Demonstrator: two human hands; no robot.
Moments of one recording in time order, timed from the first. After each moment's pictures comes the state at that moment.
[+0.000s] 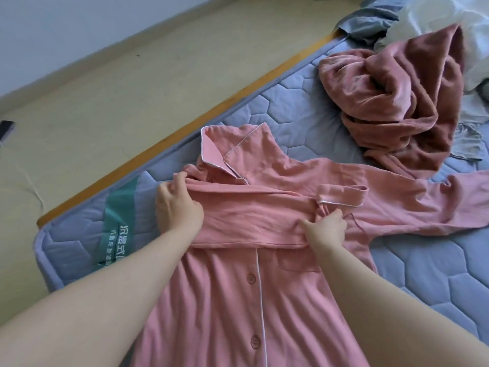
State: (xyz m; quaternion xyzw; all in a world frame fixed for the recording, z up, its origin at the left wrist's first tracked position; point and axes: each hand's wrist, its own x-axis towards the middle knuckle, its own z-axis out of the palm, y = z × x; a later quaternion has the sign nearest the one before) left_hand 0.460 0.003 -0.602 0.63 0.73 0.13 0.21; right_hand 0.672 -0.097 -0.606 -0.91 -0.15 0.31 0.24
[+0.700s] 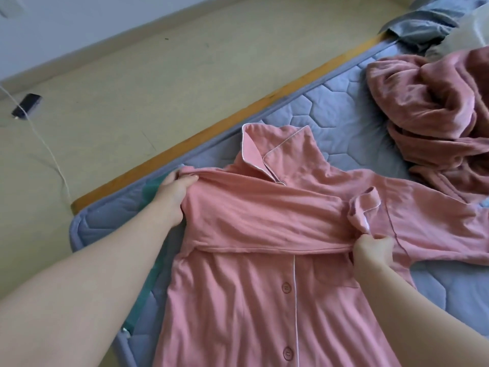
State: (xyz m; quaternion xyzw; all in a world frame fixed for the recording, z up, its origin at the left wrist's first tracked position) left_hand 0.382 0.067 -0.609 0.25 0.68 0.32 0.61; right_hand 0.672 -0.091 -0.625 -0.91 0.03 0.25 0.32
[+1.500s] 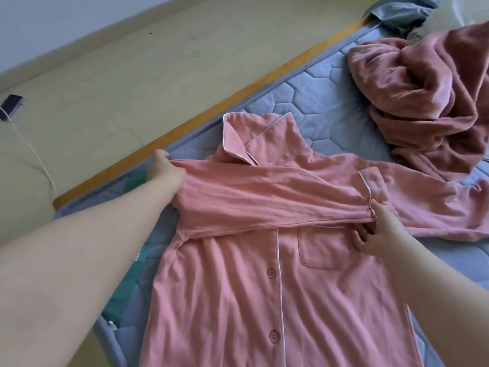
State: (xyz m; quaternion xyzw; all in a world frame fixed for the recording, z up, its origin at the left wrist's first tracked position) left_hand 0.409 0.078 -0.603 0.48 0.80 0.15 0.34; right_hand 0.727 -0.096 -0.609 -0.73 0.19 0.46 0.48
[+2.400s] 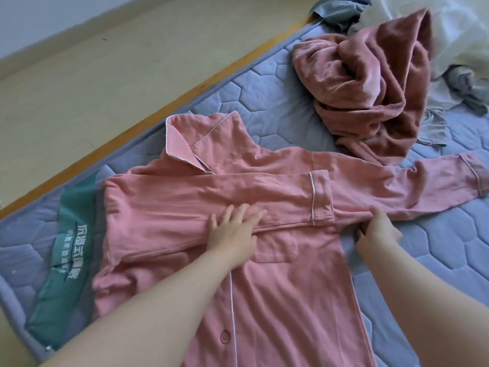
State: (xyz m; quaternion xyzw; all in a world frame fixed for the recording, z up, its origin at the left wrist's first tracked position) left_hand 0.559 -0.074 -0.624 0.84 0.45 -0.15 0.26; right_hand 0.798 -0.153 -0.624 -0.75 0.25 0.22 0.57
